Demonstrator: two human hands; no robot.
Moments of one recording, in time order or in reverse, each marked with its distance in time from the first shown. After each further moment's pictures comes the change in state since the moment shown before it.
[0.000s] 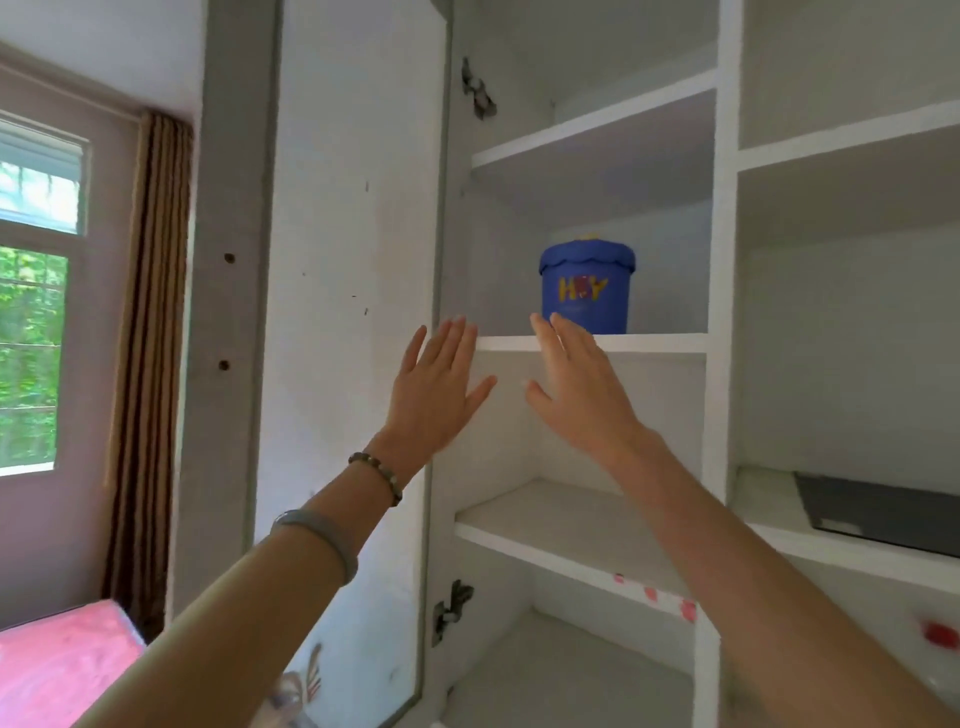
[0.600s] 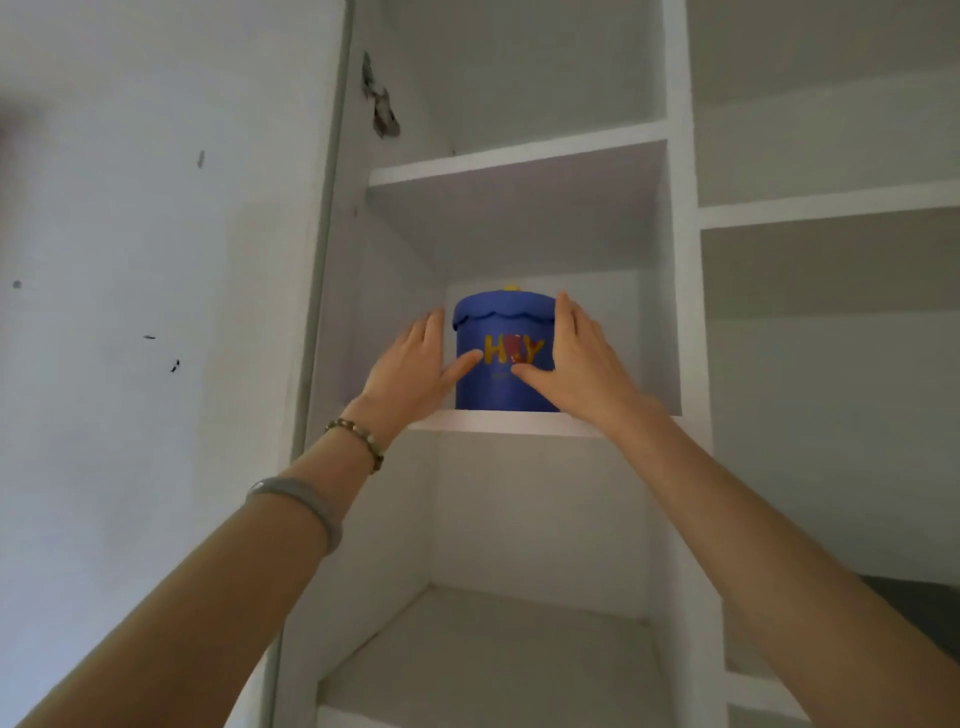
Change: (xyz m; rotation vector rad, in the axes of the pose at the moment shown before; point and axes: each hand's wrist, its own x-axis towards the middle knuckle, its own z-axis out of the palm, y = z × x) left_hand 0.192 0.019 0.118 -0.658 0.033 -0.004; right_hand 0.129 0.126 0.018 -0.204 0.091 0.262
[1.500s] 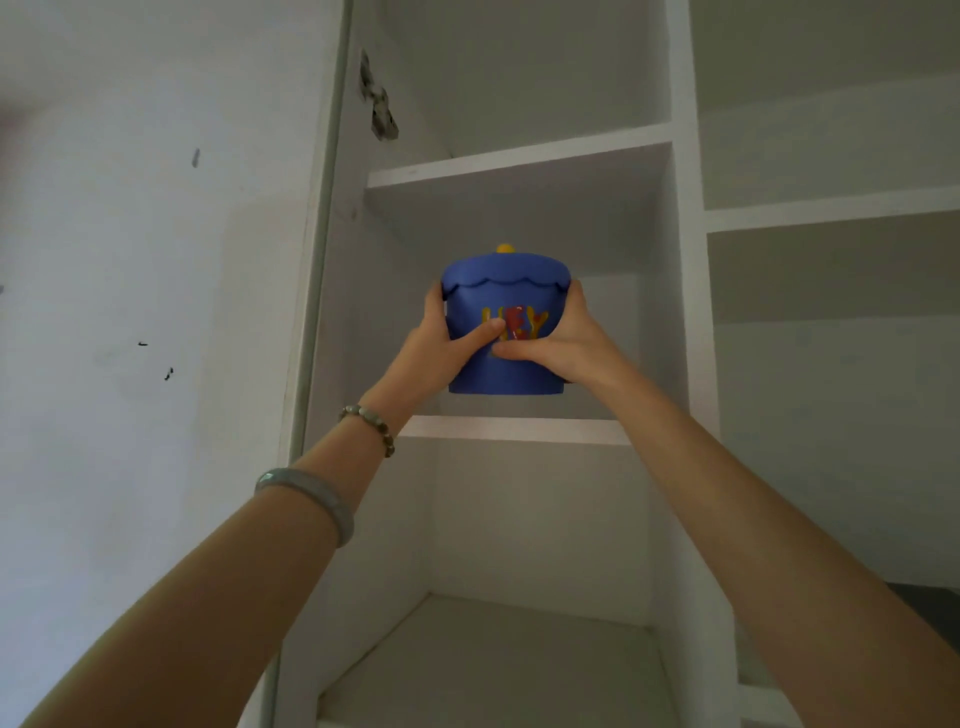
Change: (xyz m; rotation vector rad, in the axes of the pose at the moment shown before) left_hand 0.007 0.028 -0.019 -0.827 -0.013 -0.180; right_hand 0.022 -0.014 -0.010 0.681 -0.054 0.208
